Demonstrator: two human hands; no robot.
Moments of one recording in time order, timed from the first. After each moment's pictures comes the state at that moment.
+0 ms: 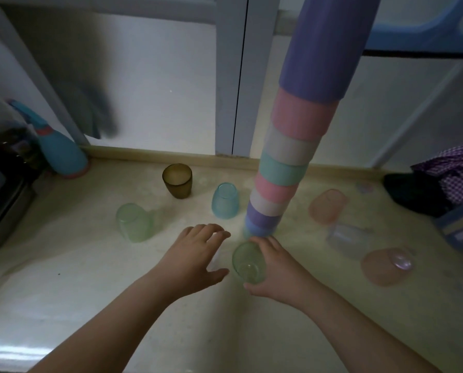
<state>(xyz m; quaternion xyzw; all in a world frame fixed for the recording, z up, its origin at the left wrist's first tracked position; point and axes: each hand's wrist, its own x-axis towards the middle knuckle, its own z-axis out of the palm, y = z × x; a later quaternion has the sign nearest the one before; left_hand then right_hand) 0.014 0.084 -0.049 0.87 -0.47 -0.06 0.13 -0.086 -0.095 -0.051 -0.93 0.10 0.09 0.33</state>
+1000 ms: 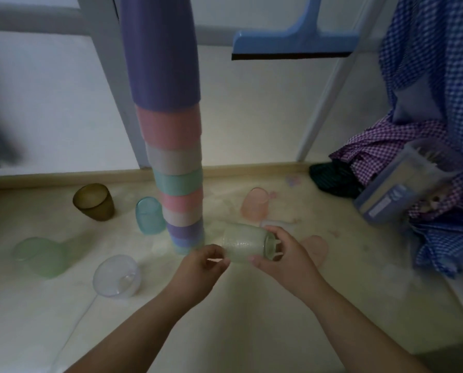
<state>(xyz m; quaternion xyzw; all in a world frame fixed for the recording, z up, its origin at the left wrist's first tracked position) -0.058 -0.060 -0.049 0.80 -0.27 -0.27 0.47 -0.161 -0.217 -0.032 -0.80 0.30 -0.06 0.51</state>
